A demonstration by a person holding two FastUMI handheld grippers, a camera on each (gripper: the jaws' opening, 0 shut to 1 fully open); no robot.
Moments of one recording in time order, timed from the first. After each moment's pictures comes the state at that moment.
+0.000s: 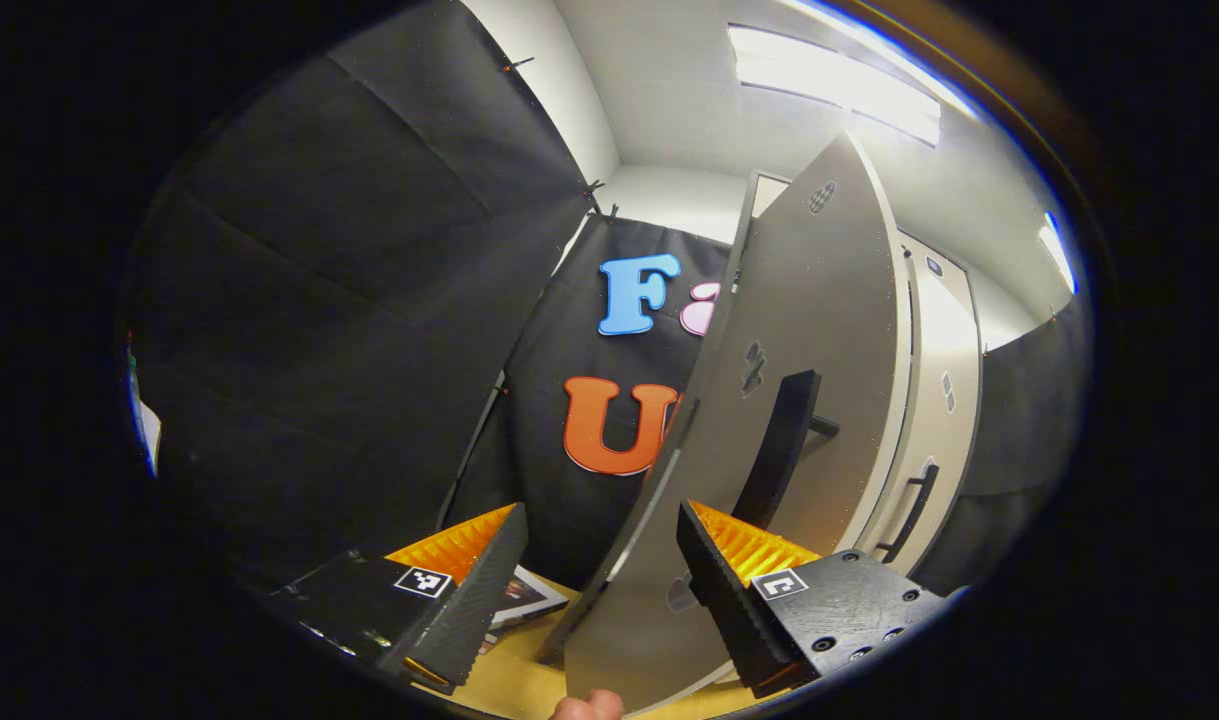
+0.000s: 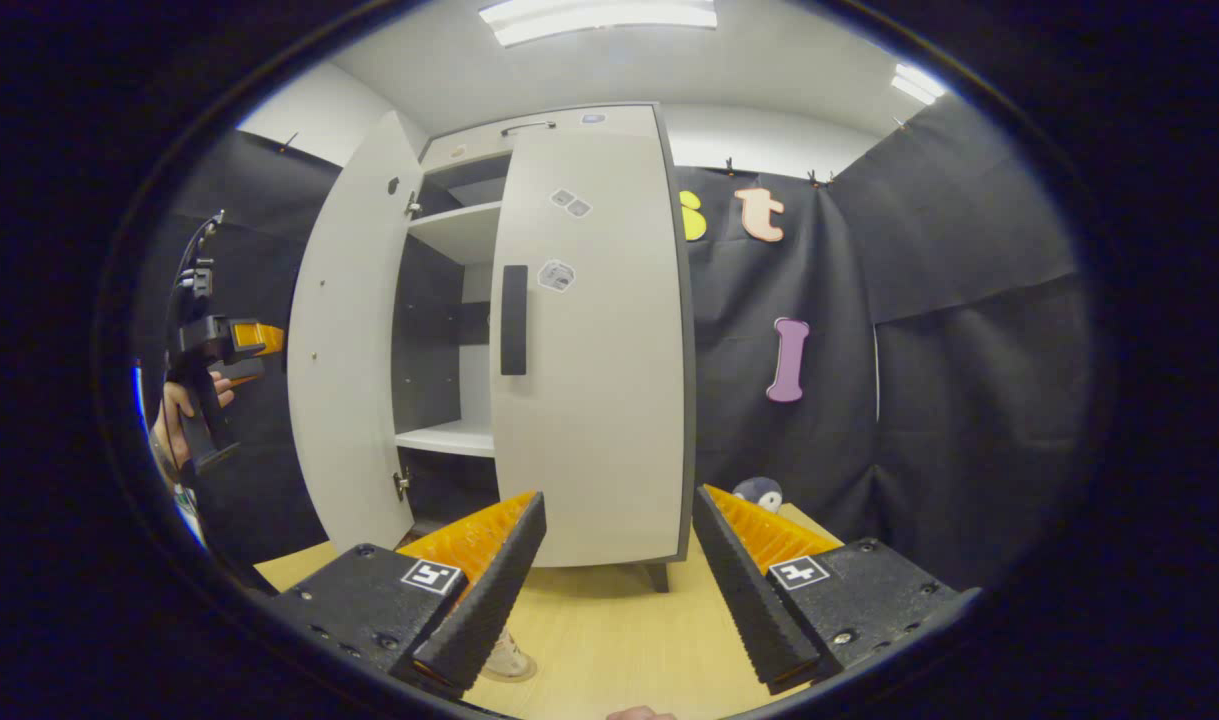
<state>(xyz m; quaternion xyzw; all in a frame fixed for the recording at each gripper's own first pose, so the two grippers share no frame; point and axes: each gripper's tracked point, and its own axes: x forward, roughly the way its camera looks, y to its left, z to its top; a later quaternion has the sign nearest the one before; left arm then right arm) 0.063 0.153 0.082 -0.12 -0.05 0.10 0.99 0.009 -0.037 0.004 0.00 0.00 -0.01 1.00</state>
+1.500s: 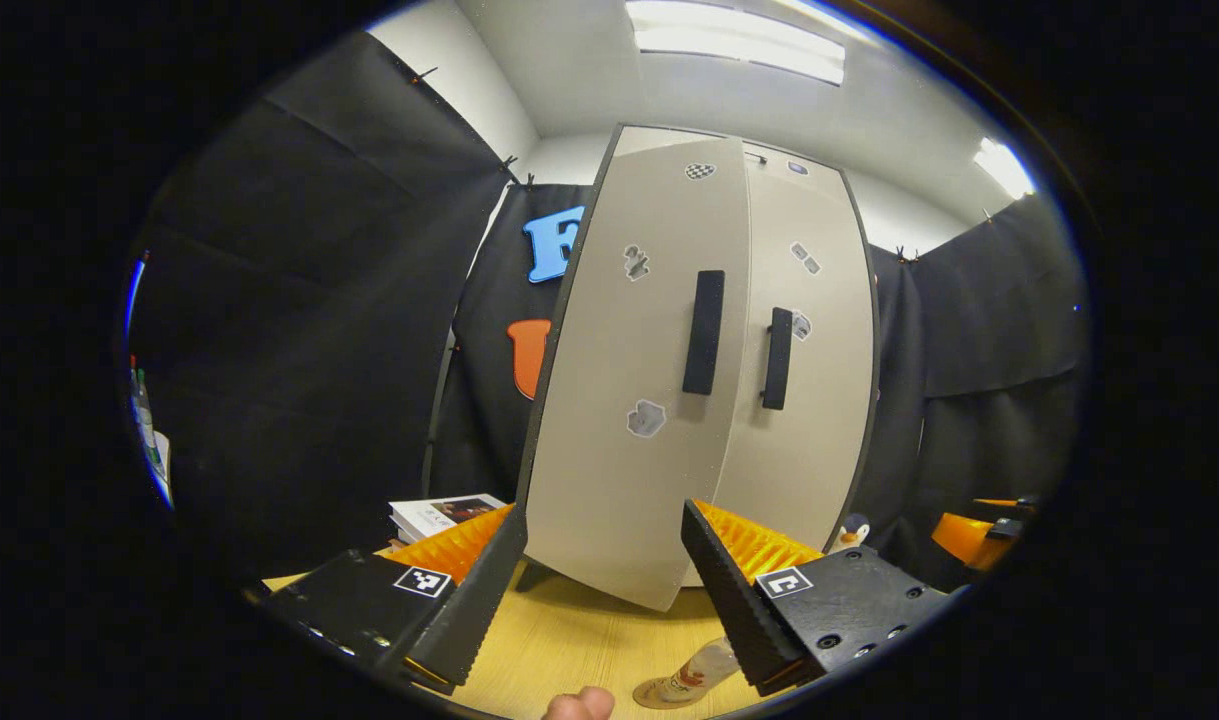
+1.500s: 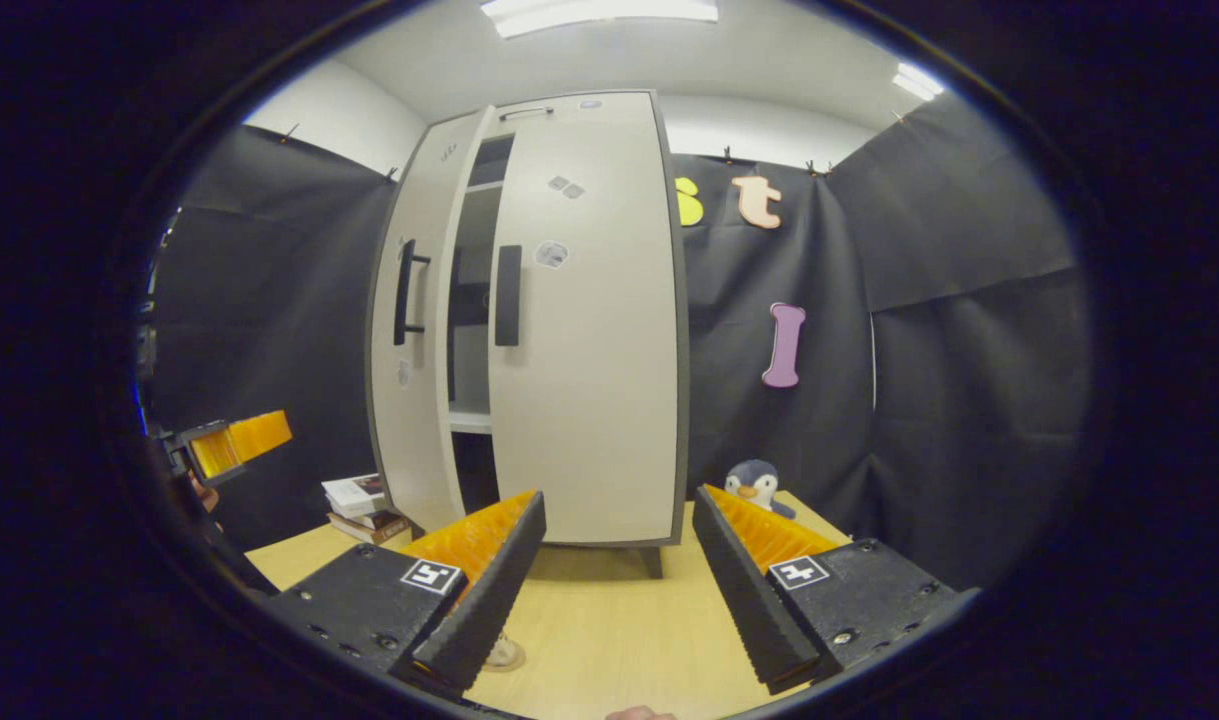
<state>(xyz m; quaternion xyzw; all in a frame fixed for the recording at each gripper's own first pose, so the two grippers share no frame) -0.032 0.016 -0.033 -0.03 0.01 0.06 1.00 0.008 -0.033 -0.022 0.00 0.02 0.00 1.00</state>
